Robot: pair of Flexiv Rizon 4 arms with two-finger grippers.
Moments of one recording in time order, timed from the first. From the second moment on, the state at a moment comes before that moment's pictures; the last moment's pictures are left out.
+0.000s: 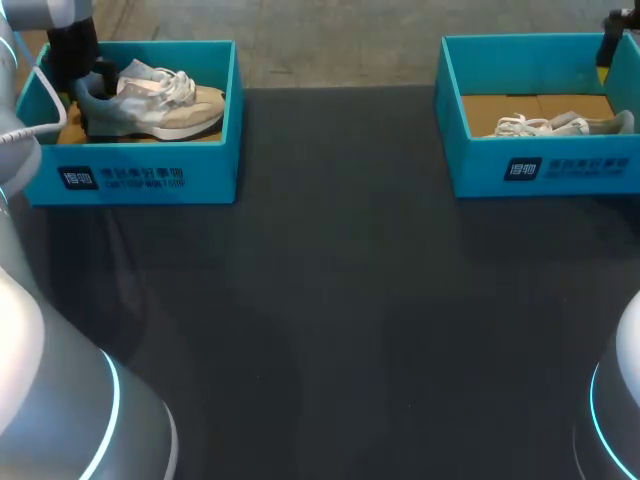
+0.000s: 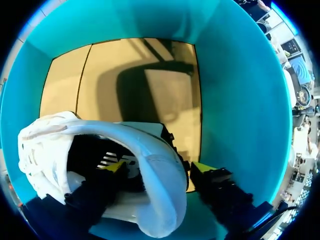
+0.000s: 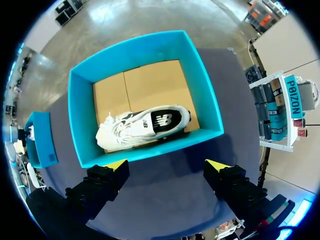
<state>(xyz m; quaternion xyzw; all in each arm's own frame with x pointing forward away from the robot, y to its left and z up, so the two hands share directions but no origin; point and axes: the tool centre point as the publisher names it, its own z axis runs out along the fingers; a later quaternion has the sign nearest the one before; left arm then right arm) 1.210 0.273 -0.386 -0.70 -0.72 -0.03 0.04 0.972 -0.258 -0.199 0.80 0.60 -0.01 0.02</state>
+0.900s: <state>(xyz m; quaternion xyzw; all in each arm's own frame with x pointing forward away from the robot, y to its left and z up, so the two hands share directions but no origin) 1.208 0.287 -0.384 -0.70 -0.72 -0.03 0.04 0.972 -0.258 -0.199 0.80 0.60 -0.01 0.02</state>
